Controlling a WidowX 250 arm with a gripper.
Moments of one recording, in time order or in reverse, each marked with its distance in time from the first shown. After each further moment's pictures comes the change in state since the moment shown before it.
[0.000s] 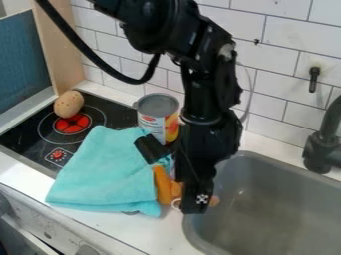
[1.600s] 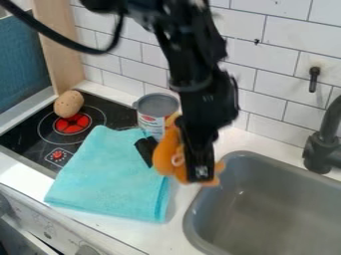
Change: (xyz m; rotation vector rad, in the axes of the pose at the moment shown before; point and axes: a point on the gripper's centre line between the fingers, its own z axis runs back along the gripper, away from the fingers) arm -0.001 0.005 0.052 0.032 -0.246 -0.081
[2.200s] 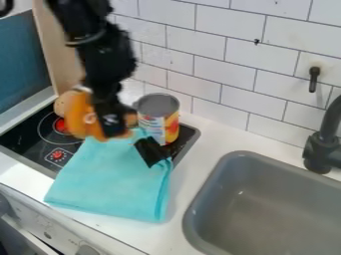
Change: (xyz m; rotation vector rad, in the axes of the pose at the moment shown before) arm -0.106 0.050 0.034 0.045 0.056 0.285
